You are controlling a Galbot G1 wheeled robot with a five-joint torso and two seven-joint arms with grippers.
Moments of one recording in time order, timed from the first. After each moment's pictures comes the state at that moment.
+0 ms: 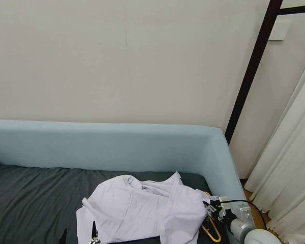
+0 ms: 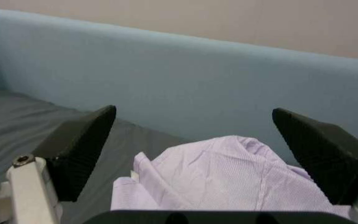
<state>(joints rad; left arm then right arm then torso) 1.87 -1.45 -0.47 -1.99 -0.14 -0.49 -0.31 -1.24 0.73 0.17 1.92 0.85 -0.33 0.29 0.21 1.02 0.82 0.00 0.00</state>
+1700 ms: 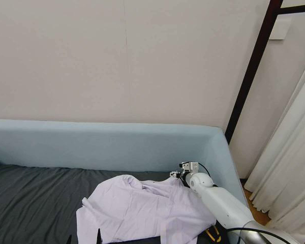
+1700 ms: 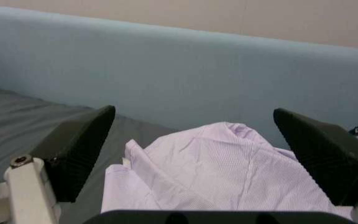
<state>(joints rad) 1.90 -1.47 -0.46 -1.95 -0.11 -0.54 -0.26 -0.35 1.30 -0.27 0.78 0.91 -0.36 0.11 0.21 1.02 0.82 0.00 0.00</state>
